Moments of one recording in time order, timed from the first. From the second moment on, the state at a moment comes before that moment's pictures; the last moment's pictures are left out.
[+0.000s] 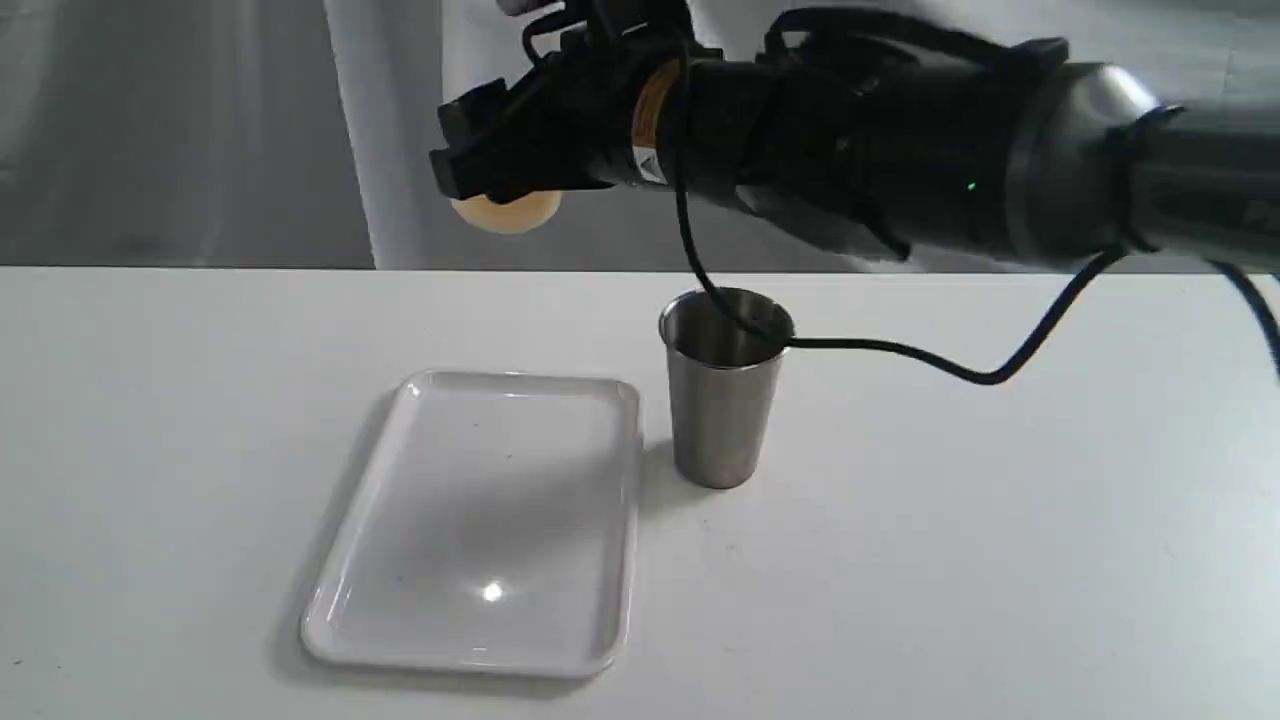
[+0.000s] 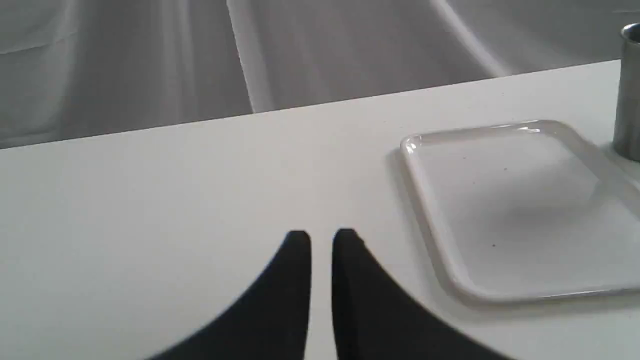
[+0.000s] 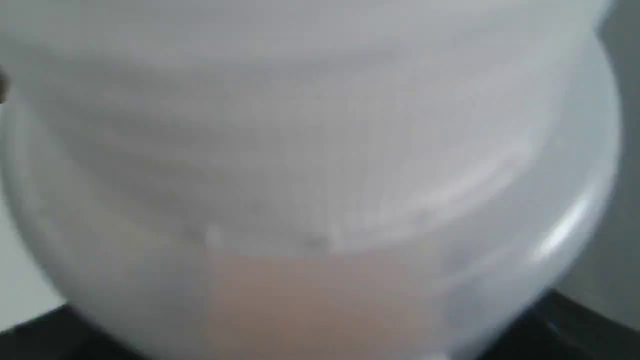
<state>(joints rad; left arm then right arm) -0.07 0.00 0.00 0.04 0.29 0.06 0.45 1.97 -1.57 -0.78 -0.10 0.69</state>
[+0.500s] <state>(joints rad) -0.07 0.00 0.00 0.04 0.29 0.06 0.51 2.15 -1.57 -0.38 -0.10 0.28</state>
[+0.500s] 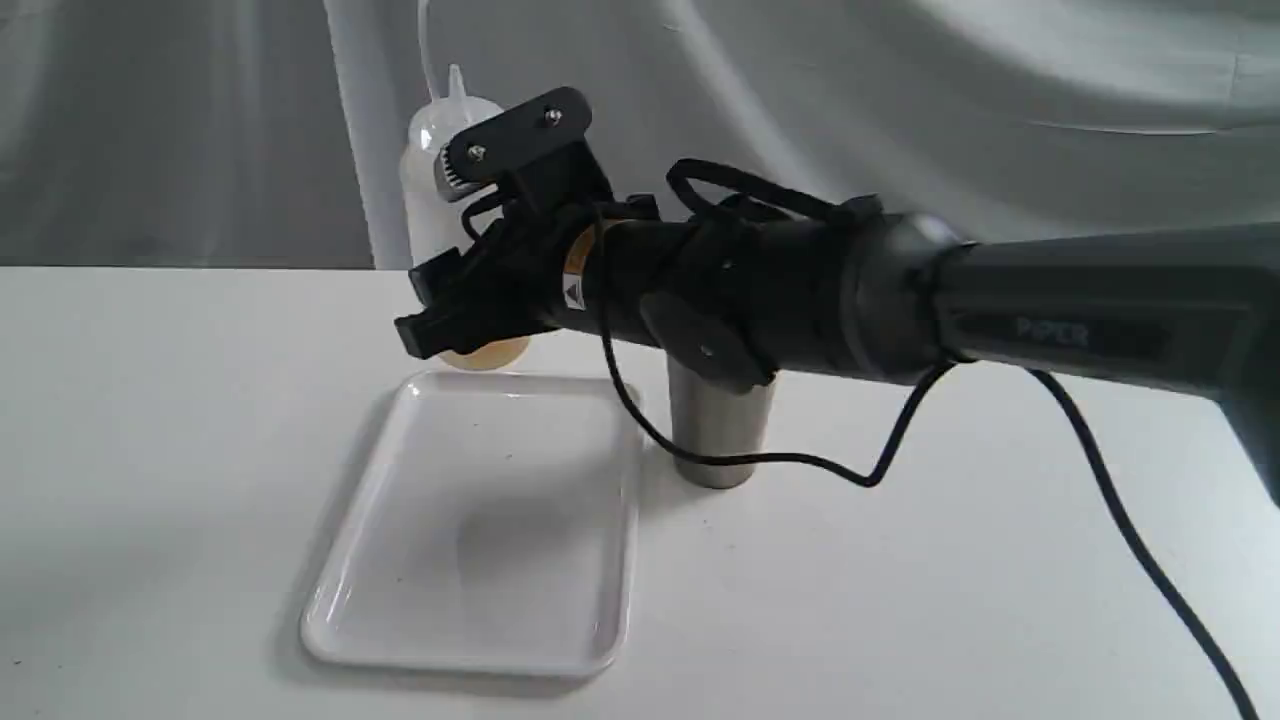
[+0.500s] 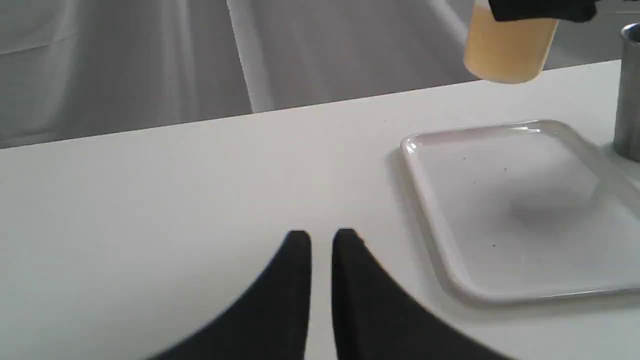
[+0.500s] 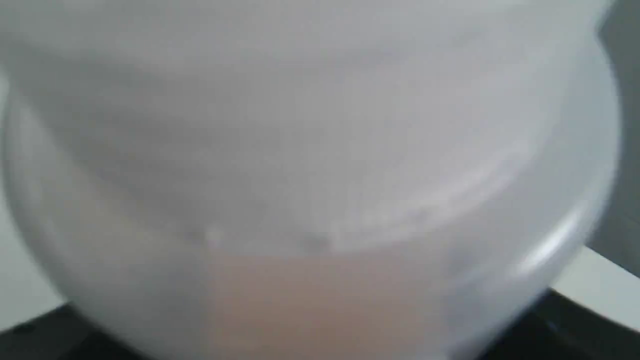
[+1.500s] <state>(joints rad) -0.07 0.00 0.00 0.04 0.29 0.06 0.57 2.22 -1.53 -0.22 0.07 0.19</state>
